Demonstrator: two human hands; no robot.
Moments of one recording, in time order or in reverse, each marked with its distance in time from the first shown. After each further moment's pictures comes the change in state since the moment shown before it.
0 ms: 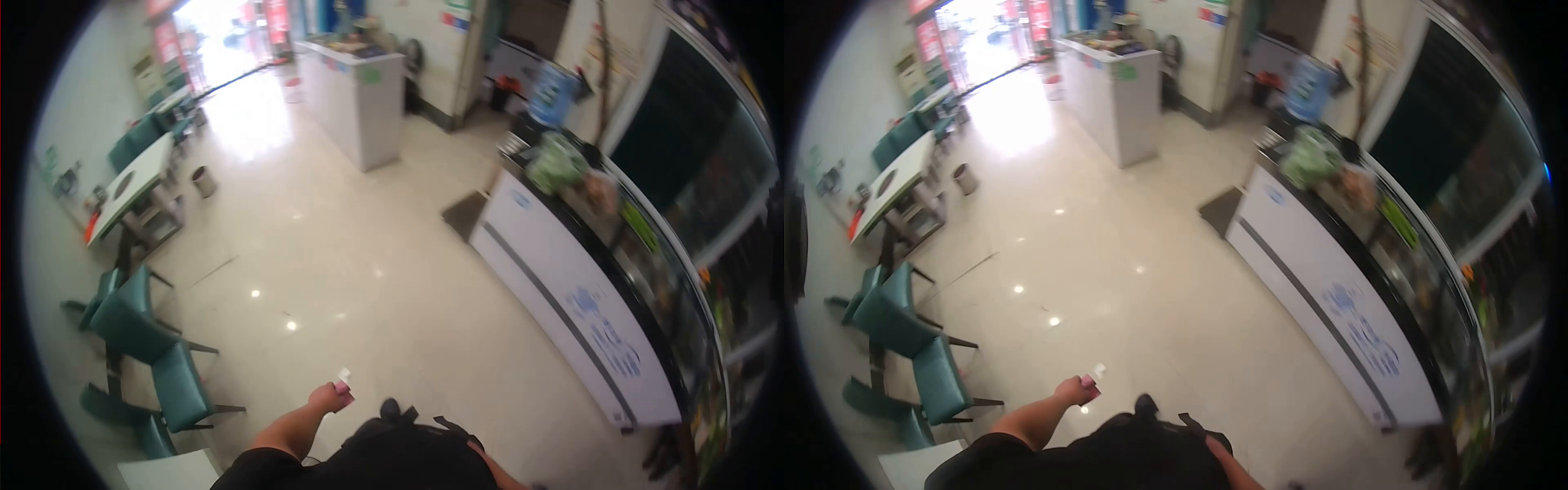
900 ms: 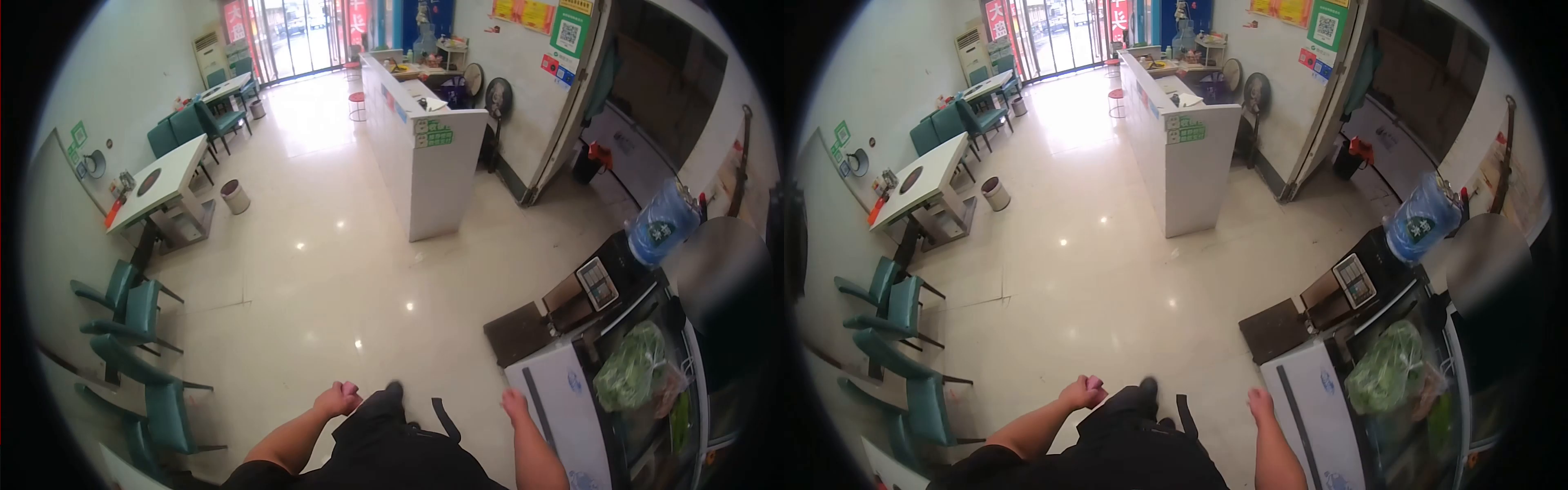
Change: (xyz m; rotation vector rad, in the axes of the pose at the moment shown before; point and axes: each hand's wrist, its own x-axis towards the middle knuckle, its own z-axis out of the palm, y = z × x) left_hand 0.359 0.205 -0.358 -0.401 0.189 -0.095; right_hand 0.657 -0.728 -0.089 -0.465 0.327 0.134
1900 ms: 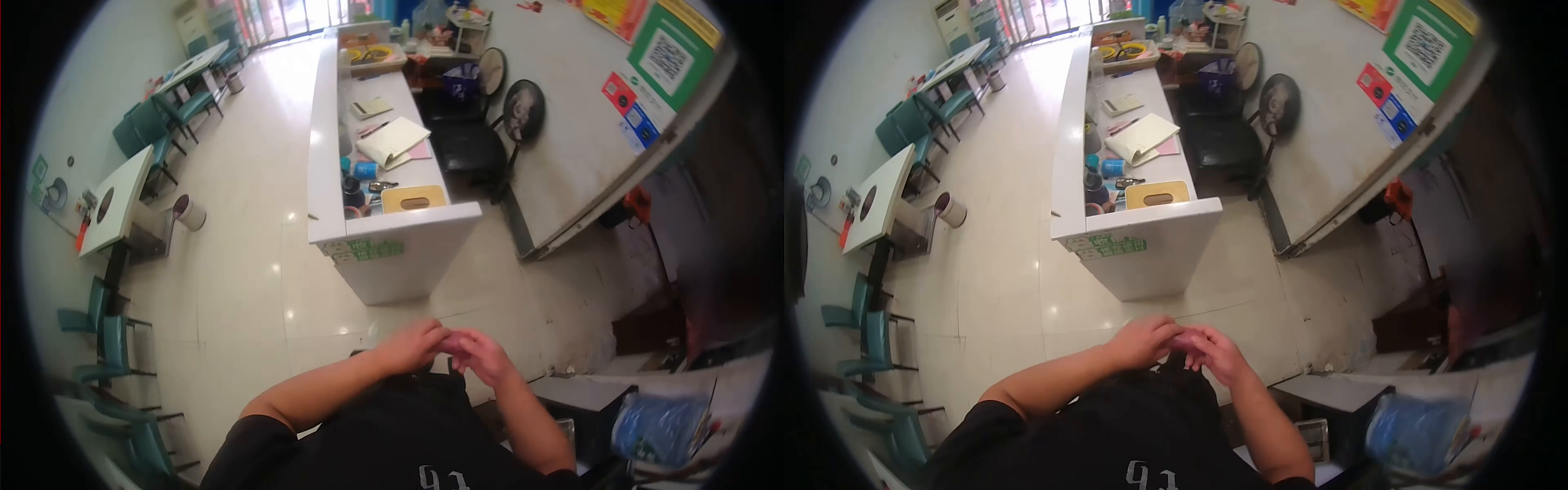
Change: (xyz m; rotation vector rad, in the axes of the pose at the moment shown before) left_hand 0.511 0.727 -0.302 -0.046 0.156 1.045; right_hand 0.525 -0.725 -0.022 0.535 -0.965 -0.109
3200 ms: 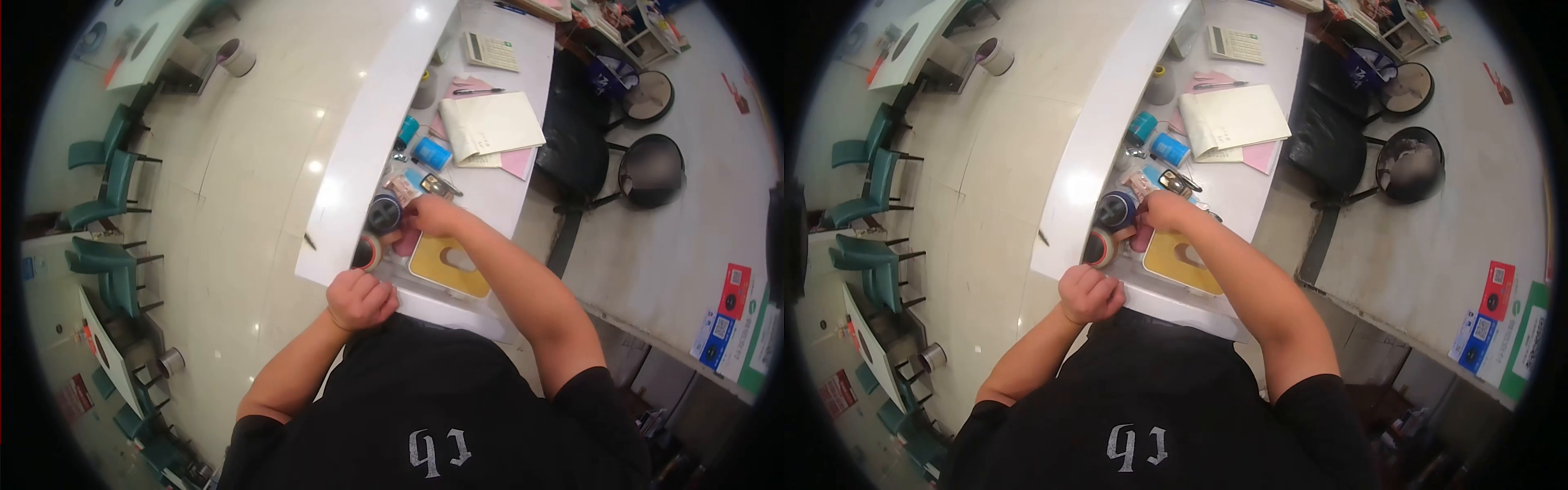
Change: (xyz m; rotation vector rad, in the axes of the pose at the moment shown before) left_hand 0.108 -0.170 -0.113 0.673 0.827 -0.337; right_hand 0.523 -0.125 0.052 -1.540 -0.797 0.208
